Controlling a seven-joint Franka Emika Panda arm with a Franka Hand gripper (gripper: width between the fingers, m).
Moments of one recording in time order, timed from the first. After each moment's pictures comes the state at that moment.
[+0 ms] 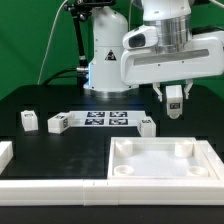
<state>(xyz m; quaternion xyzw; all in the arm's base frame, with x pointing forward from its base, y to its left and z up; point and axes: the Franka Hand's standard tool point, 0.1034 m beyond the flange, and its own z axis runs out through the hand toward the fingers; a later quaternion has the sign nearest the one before) 0.450 0.120 0.088 -1.00 0.06 -0.03 0.07</state>
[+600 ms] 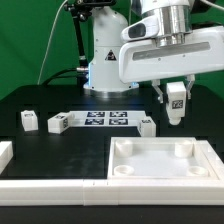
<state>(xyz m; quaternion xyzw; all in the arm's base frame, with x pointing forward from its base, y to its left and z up) 0.509 0.105 0.100 -0.99 -0.04 -0.10 0.06</state>
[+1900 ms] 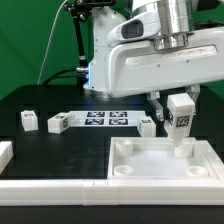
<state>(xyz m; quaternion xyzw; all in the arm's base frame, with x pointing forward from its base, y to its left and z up) 0.608 0.085 0.107 -0.98 -0.11 -0.13 0.06</state>
